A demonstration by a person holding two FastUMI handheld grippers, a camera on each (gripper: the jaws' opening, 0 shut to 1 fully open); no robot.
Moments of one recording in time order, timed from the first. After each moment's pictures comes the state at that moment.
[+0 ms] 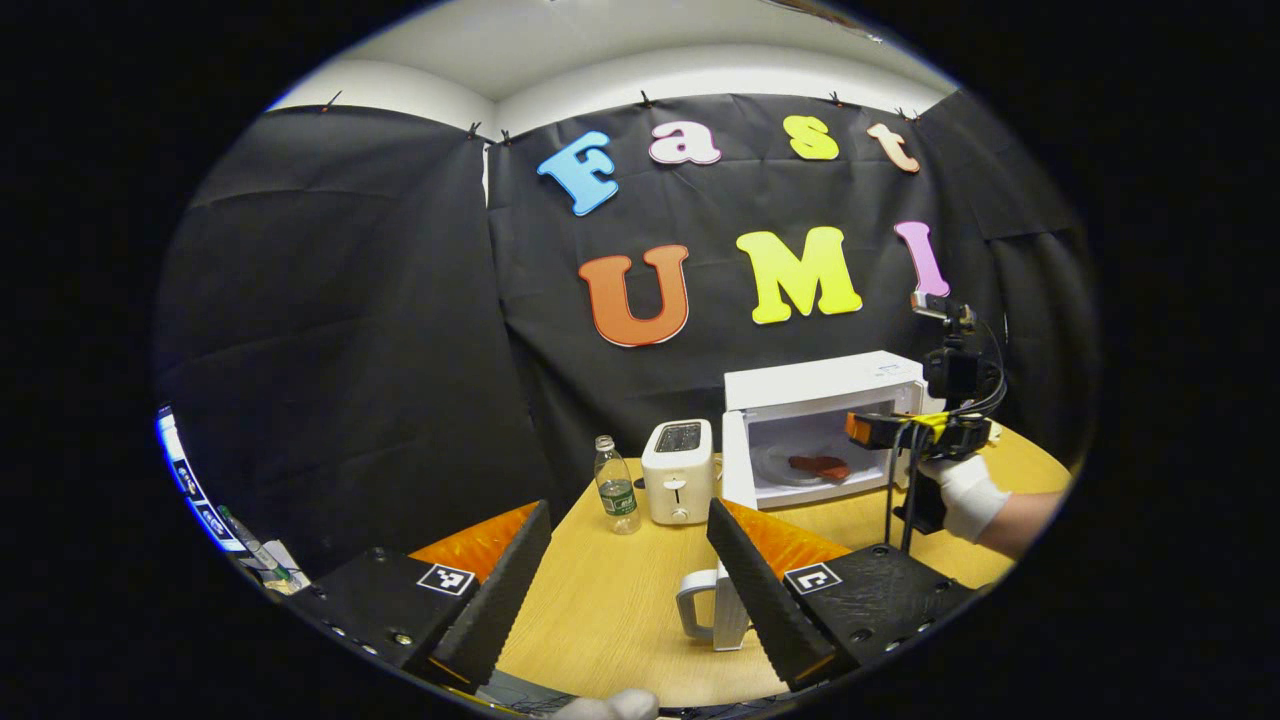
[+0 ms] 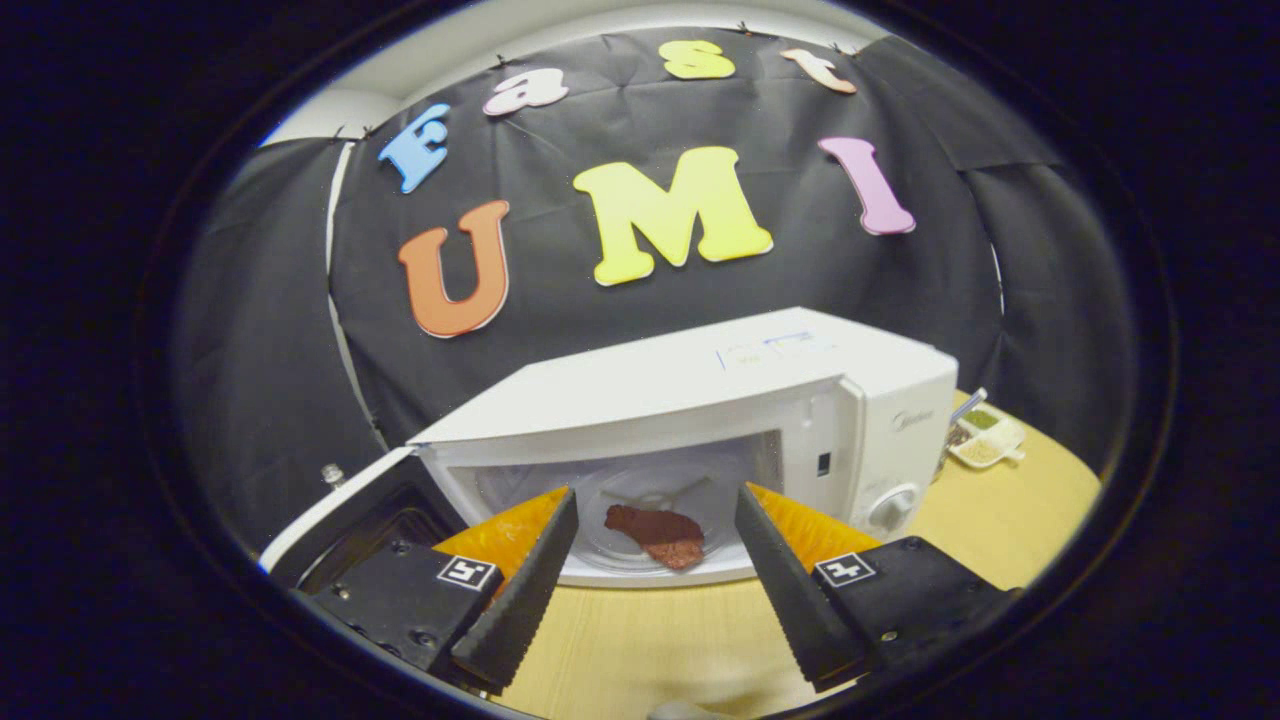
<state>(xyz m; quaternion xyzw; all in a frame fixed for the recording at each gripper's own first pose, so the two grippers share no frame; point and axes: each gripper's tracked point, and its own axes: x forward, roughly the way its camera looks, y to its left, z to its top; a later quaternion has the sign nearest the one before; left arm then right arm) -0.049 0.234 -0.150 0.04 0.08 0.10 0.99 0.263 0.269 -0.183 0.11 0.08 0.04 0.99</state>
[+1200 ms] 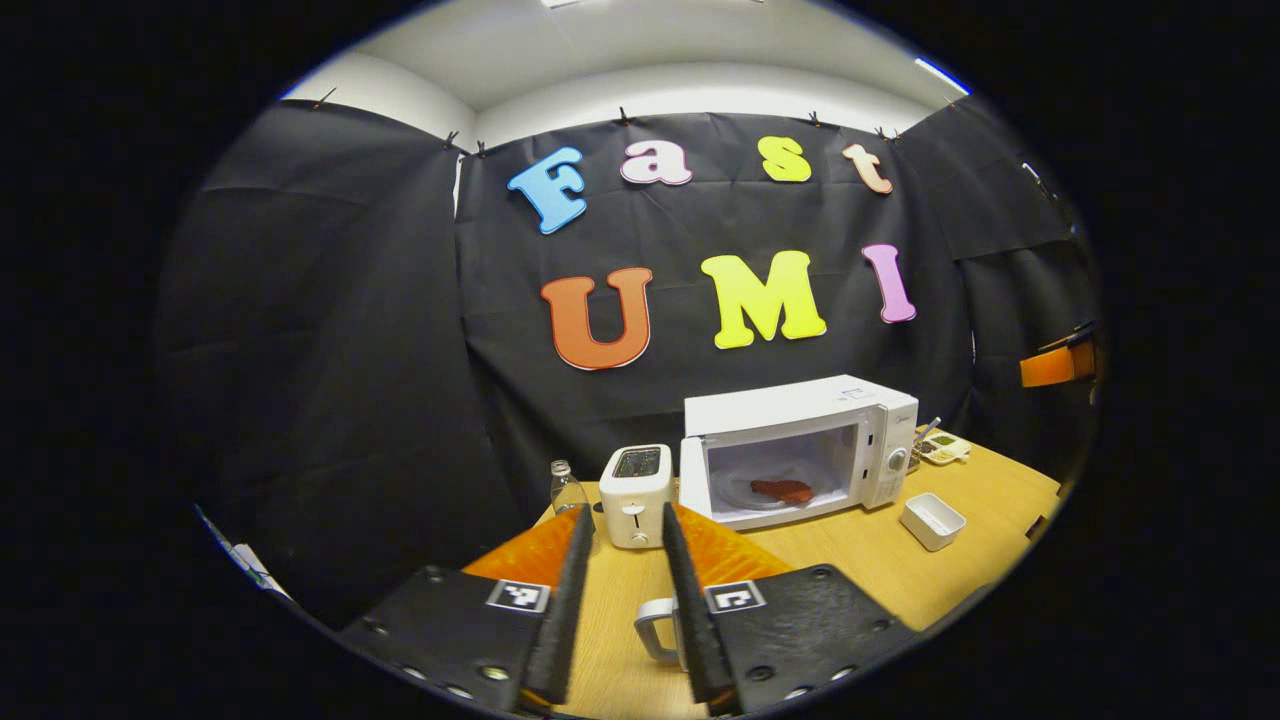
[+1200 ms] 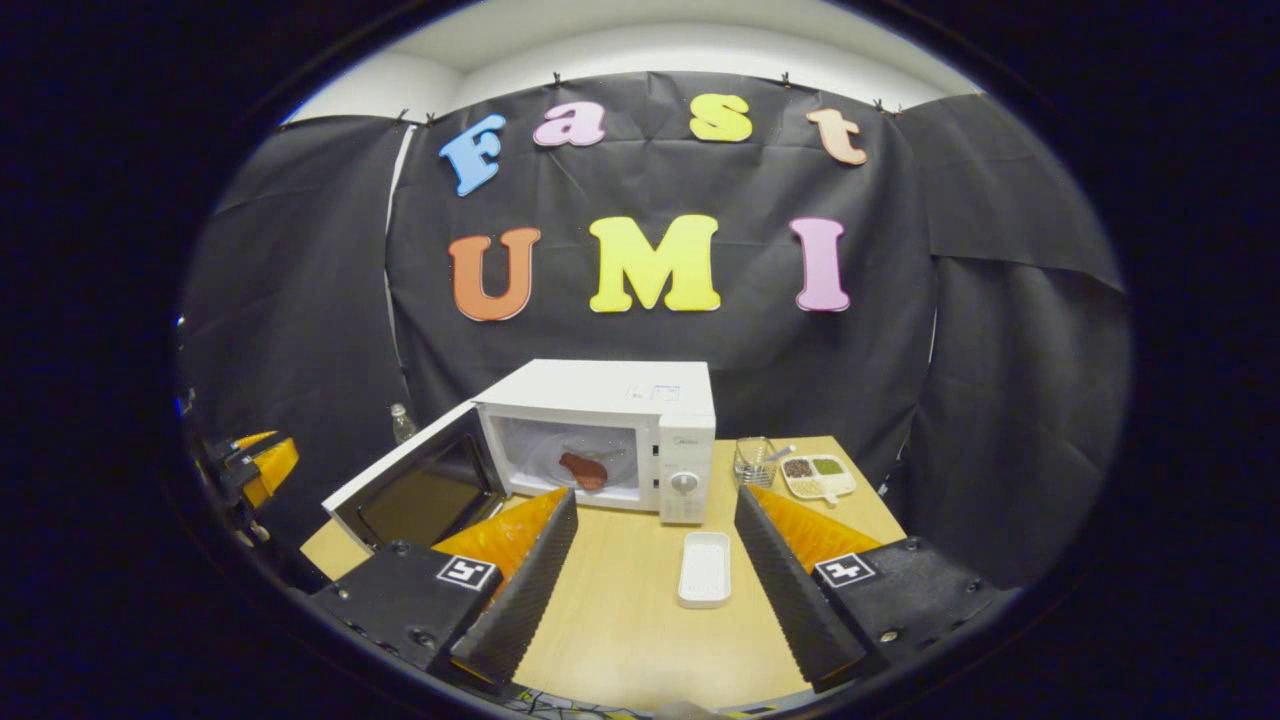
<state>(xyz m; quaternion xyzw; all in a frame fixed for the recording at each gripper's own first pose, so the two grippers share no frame) -0.024 0.207 -0.155 0.04 0.06 0.04 1.00 0.013 0.138 -0.094 0.01 0.12 0.03 0.99</state>
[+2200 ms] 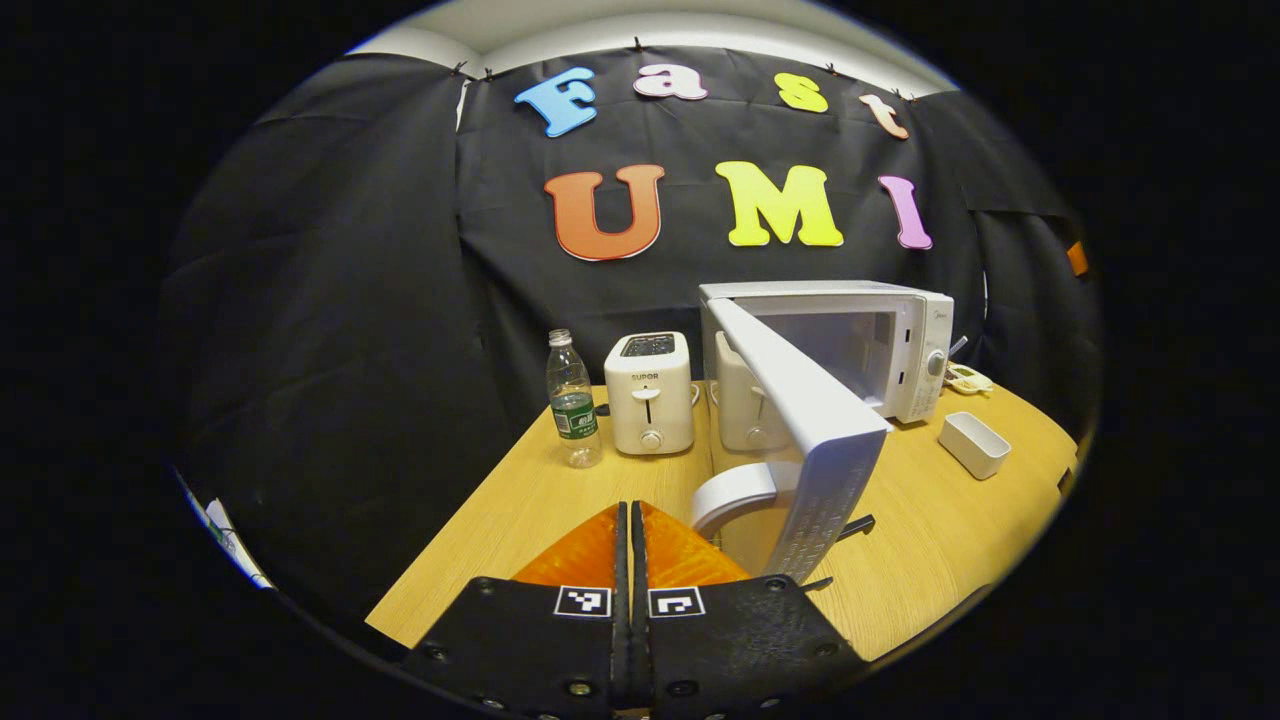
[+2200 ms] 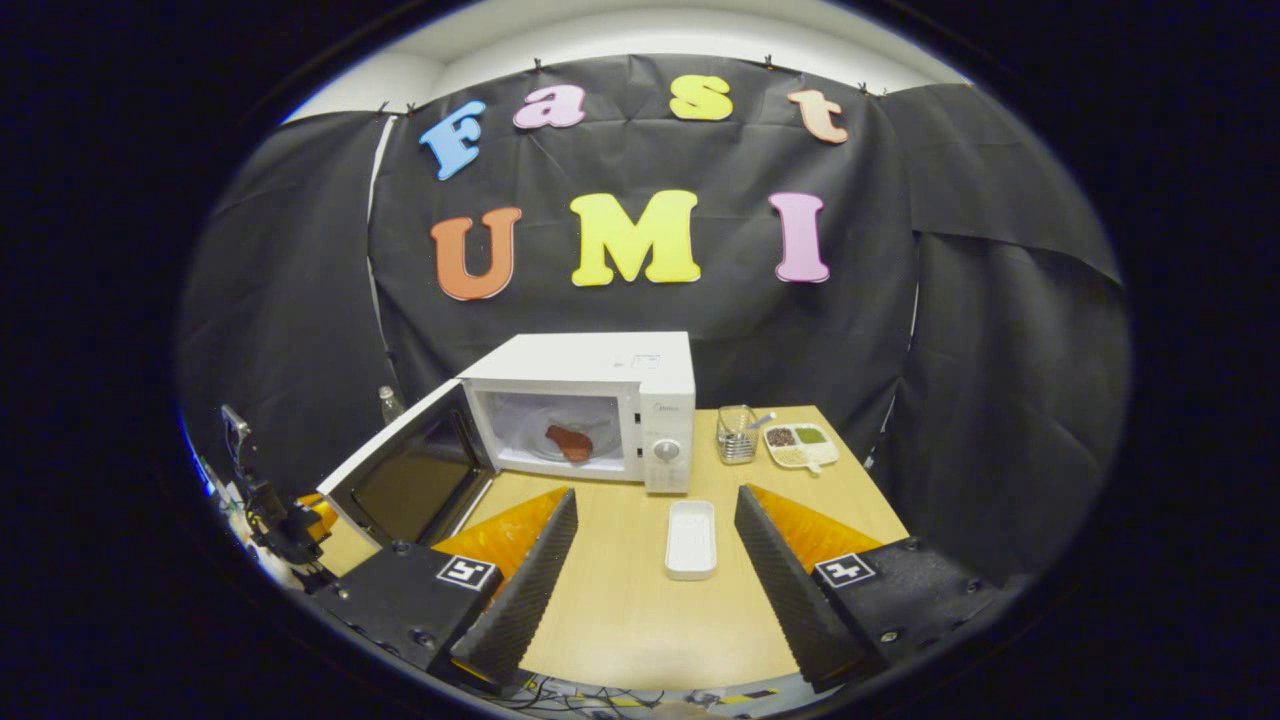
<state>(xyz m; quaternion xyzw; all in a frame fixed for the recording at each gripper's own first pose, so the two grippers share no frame) -0.002 0.232 -0.304 0.02 0.16 0.04 0.99 -0.008 0.119 -0.117 0.02 0.16 0.01 0.99</state>
